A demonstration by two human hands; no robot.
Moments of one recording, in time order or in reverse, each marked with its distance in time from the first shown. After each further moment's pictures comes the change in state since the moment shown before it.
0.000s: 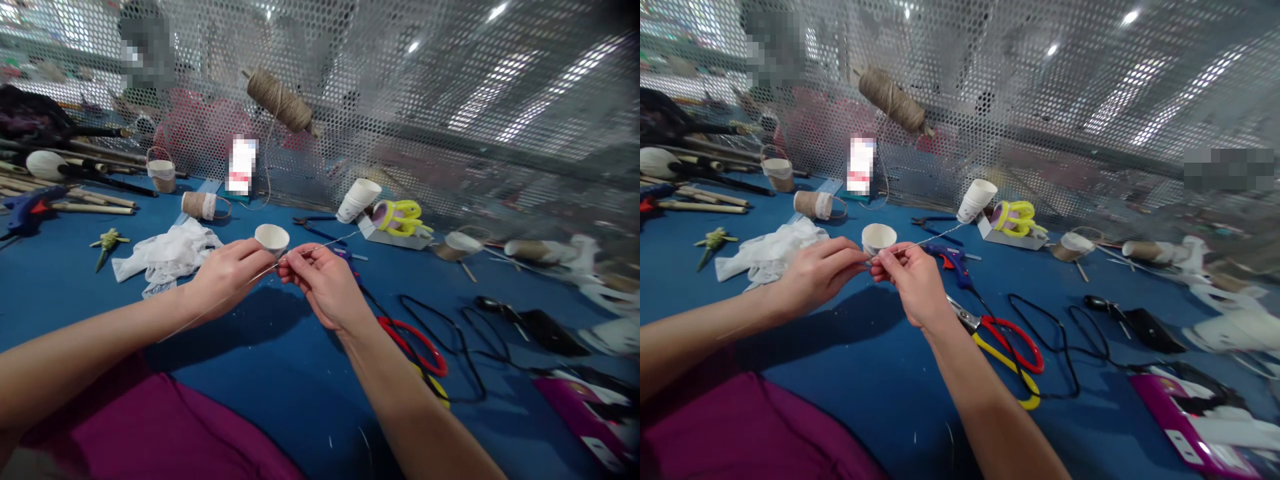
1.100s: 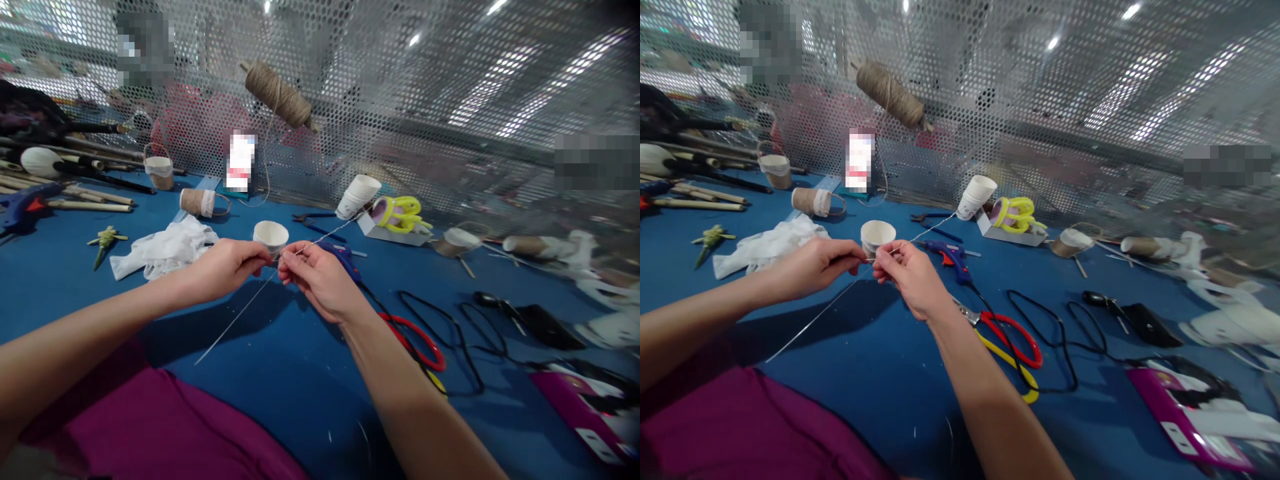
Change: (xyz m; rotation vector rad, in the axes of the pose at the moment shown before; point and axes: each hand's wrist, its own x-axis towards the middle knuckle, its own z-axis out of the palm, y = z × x) left_hand 0.009 -0.011 -0.008 -0.385 -0.399 -0.331; right_hand 0.004 0.004 -0.008 -0.119 -0.107 0.085
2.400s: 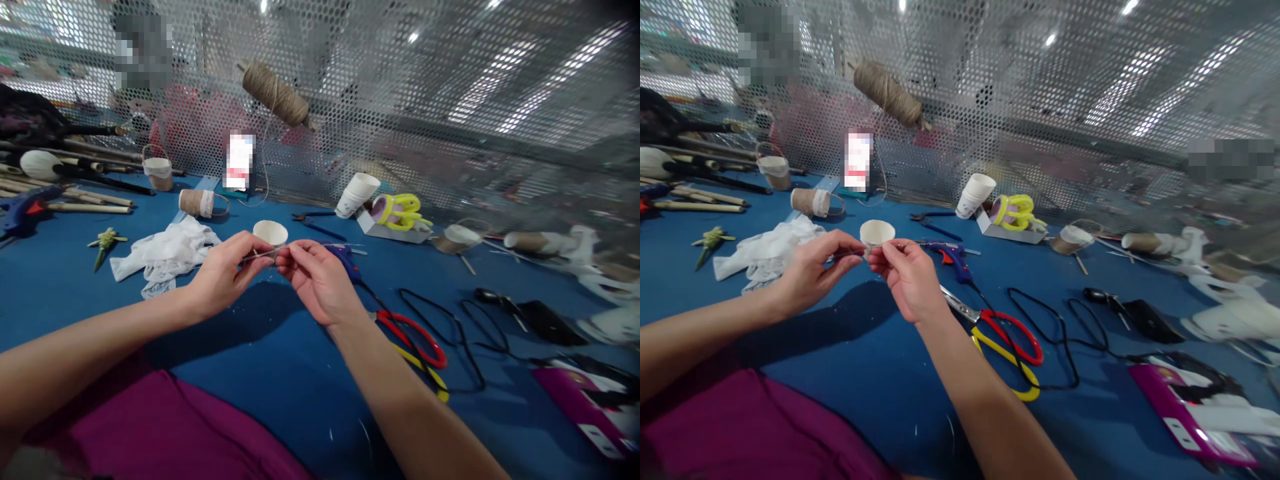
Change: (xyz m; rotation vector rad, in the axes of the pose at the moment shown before) left_hand -0.008 0.005 0.017 -0.017 0.406 0.118; right_hand -0.001 0.002 0.013 0.392 0.136 -0.024
